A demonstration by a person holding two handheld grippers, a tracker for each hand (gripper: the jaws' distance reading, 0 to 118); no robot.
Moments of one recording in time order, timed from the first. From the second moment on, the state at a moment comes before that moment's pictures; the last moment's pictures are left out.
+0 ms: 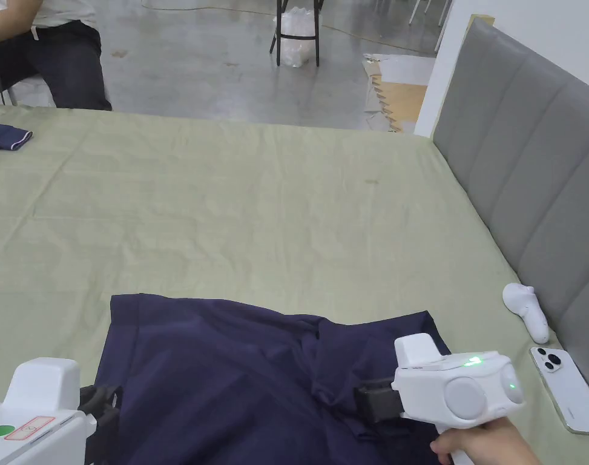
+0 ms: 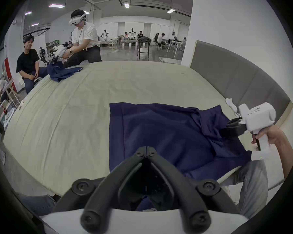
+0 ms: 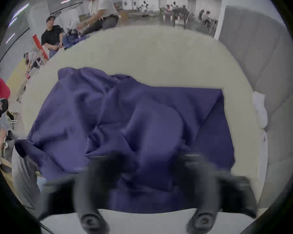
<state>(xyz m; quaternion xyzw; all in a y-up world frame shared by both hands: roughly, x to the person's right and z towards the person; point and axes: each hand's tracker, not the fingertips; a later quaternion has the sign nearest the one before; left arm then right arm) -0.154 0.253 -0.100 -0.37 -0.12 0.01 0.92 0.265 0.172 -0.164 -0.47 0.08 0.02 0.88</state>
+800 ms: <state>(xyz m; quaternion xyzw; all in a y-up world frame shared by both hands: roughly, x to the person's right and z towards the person) -0.145 0.132 -0.408 -0.56 -0.02 -0.04 0.83 0.316 0.192 -0.133 -0.48 0.01 -0.05 0.87</state>
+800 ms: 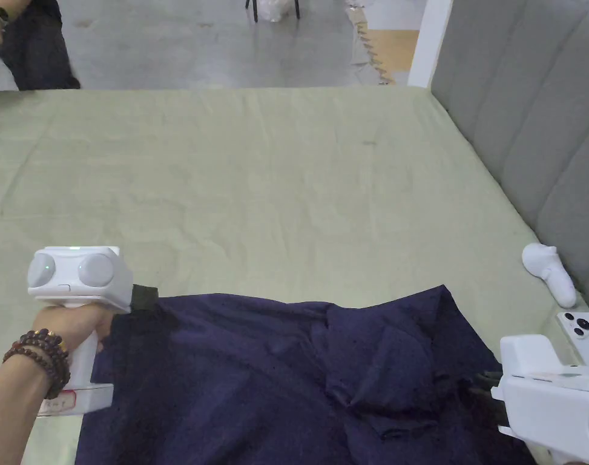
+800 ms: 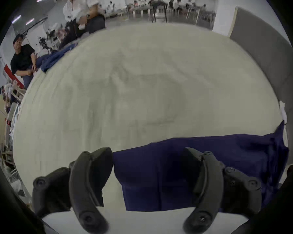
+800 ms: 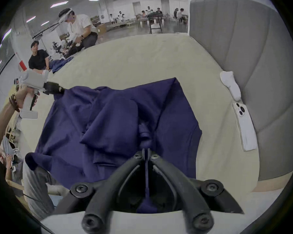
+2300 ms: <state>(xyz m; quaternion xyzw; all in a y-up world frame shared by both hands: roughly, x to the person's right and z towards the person) -0.195 0.247 -0.102 -0.38 -0.10 -0.02 0.92 0.334 0.258 -0.055 -0.39 0.04 -0.04 0.92</state>
